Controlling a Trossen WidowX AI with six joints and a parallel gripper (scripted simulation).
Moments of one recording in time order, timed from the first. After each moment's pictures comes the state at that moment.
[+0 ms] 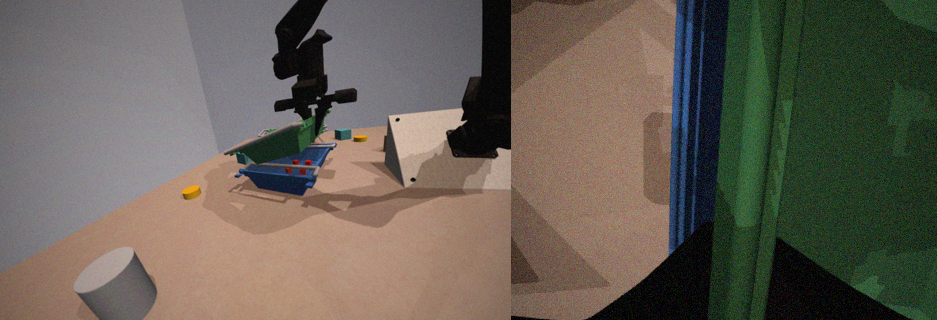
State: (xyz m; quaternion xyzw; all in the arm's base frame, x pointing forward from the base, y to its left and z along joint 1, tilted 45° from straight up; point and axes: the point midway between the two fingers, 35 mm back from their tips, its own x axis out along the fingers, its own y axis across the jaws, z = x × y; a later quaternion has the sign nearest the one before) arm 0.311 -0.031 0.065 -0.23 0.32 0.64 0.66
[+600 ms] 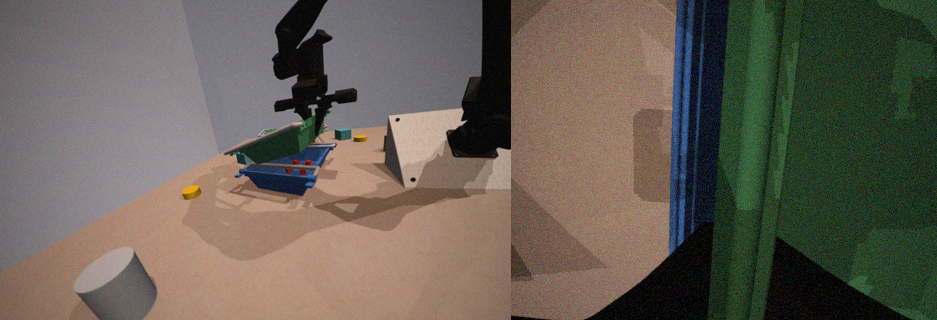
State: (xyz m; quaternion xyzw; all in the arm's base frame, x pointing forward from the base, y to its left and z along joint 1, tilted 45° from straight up) arm 0.311 -0.030 0.065 -0.23 0.32 0.64 0.66
